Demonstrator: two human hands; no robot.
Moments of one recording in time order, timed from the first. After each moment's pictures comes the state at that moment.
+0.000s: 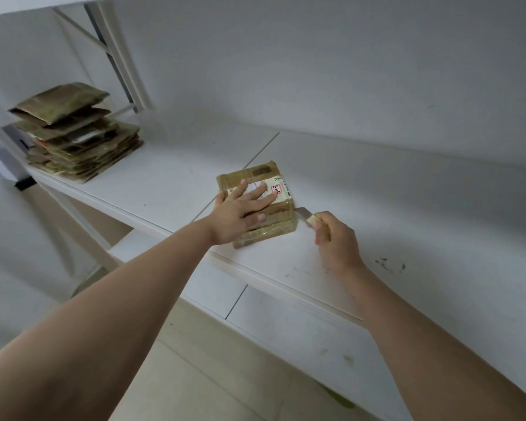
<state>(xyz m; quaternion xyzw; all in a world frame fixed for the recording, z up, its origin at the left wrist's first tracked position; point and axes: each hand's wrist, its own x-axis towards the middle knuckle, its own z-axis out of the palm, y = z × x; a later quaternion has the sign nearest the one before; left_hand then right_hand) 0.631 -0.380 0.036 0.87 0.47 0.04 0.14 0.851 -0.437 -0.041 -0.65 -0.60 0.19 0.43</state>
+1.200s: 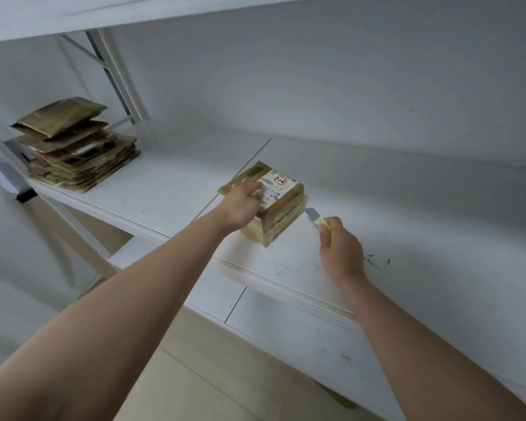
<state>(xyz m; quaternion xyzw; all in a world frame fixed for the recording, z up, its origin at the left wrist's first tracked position) 0.677 -0.391 0.065 0.72 0.57 0.20 0.34 0.862 -0.464 -0.035 -0.72 -0.59 0.07 0.36</state>
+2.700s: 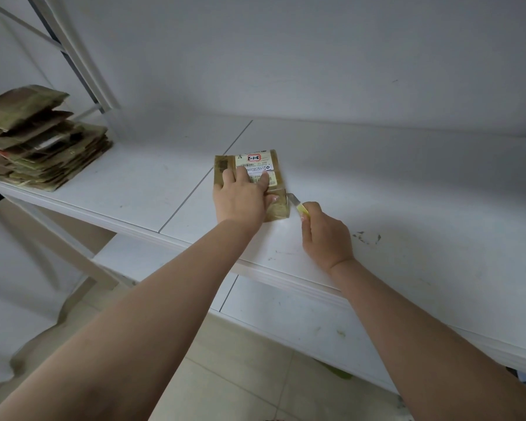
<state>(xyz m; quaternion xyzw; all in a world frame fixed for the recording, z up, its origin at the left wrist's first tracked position) 0.710 -0.407 0.035 0.79 0.60 0.05 -0.14 0.853 -0.469 -0.042 -0.66 -0.65 -0.02 0.37</state>
